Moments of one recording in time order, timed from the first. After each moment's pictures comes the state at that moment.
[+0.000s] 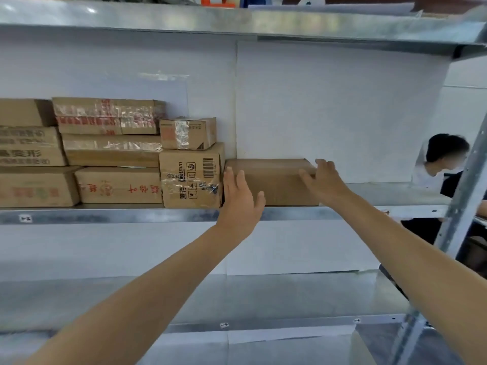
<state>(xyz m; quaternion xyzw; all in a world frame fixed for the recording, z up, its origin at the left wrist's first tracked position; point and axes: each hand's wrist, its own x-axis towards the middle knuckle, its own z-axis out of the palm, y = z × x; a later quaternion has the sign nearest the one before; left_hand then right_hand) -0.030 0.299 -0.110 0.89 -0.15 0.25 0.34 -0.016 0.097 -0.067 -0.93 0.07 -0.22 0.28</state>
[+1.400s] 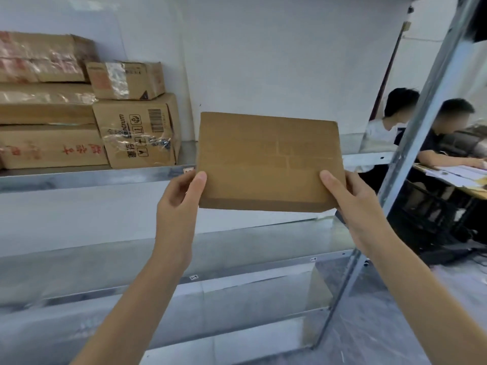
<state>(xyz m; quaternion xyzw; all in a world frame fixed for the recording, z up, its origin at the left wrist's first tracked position) -0.130 0.314 -0.151 0.61 -0.04 0.11 0.79 -0.181 0.048 -0.146 -0.72 0.09 -0.26 0.64</state>
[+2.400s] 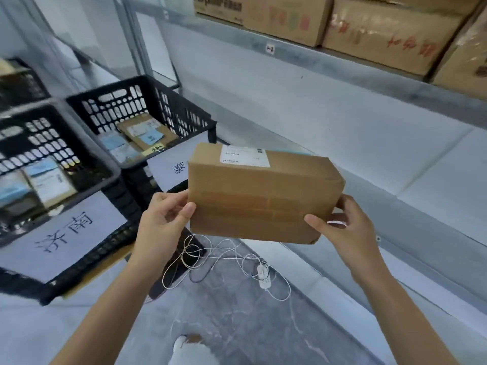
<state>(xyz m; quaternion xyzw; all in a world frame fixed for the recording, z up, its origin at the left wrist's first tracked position) -0.342 0.642 -0.286 0.73 0.32 0.26 0.55 -0.162 0.397 -0.289 -0.80 -0.15 0.10 0.57</state>
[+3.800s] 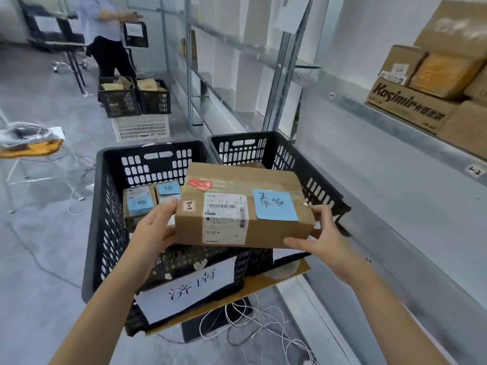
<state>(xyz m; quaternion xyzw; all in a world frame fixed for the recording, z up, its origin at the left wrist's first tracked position) -0.475 0.918 -0.270 0.46 0.45 0.39 0.65 -0.200 0.763 -0.255 -0.73 -0.40 0.34 0.44</state>
